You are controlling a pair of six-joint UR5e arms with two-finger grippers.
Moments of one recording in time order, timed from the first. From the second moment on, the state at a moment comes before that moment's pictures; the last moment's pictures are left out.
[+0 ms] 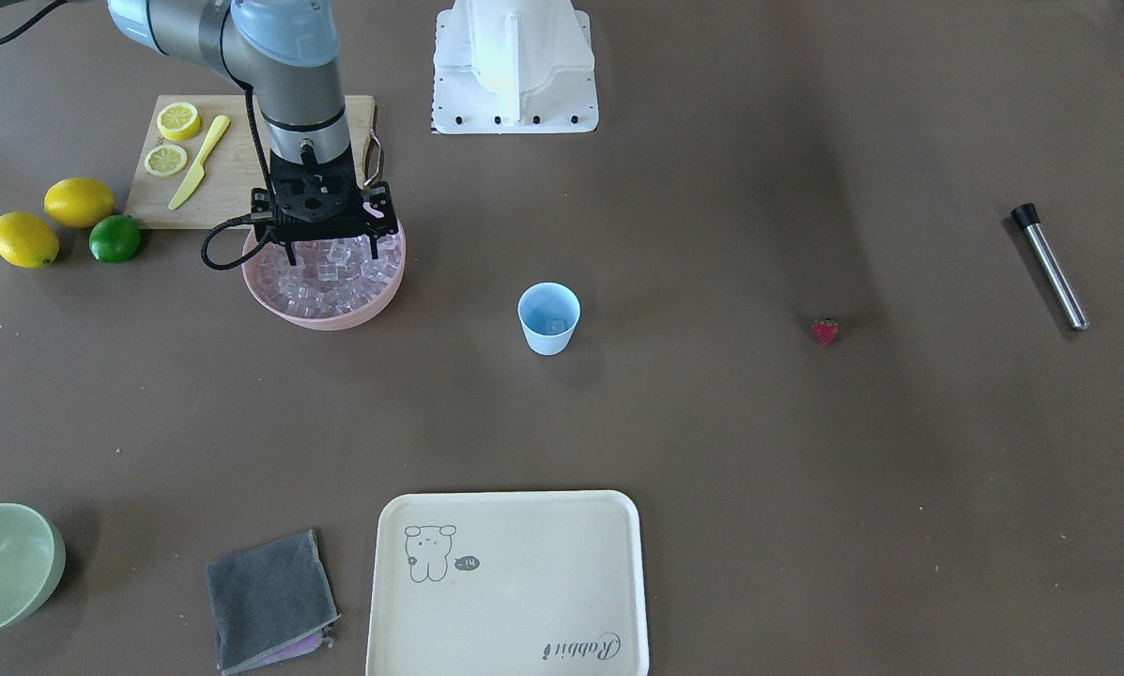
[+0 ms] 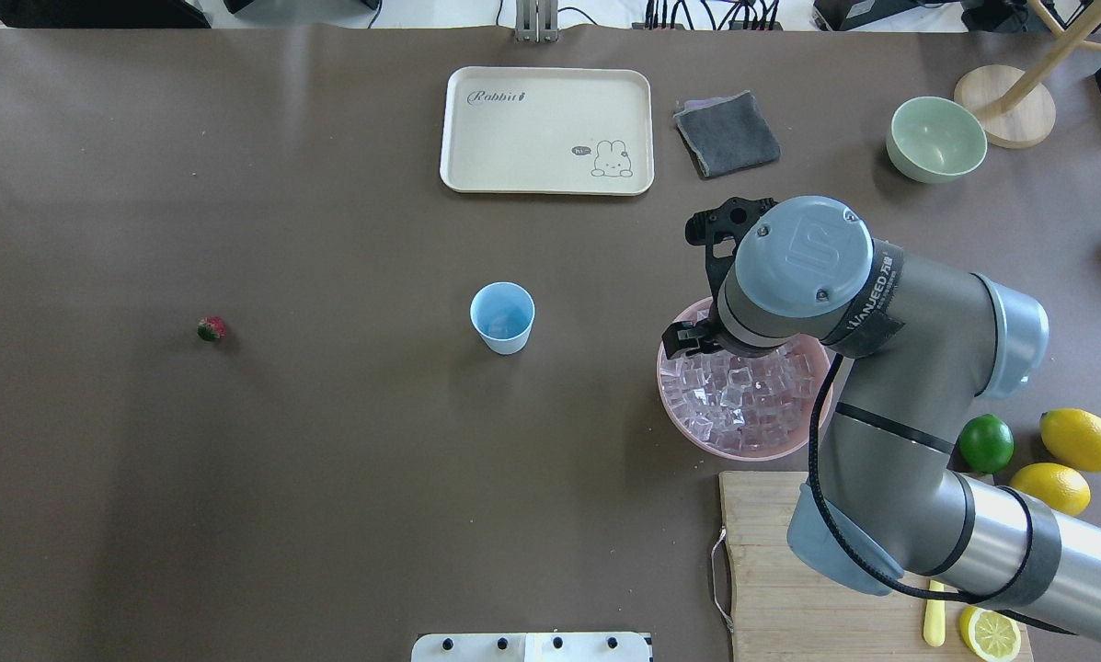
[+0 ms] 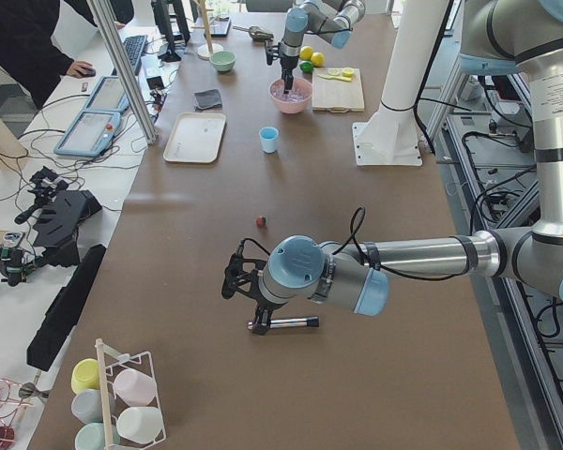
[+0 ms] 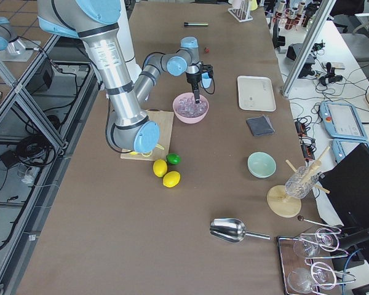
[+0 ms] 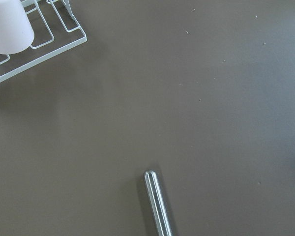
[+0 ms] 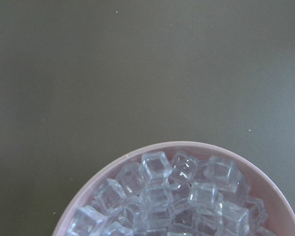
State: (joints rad) left arm -1.69 -1.34 -1.73 -1.95 -2.52 -0.02; right arm 0.55 -1.12 1.97 -1.78 1.76 0.99
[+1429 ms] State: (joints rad) left arm -1.72 -1.34 -1.75 -1.95 -2.52 -0.02; right arm 0.49 -1.15 1.93 -1.78 1.81 1.03
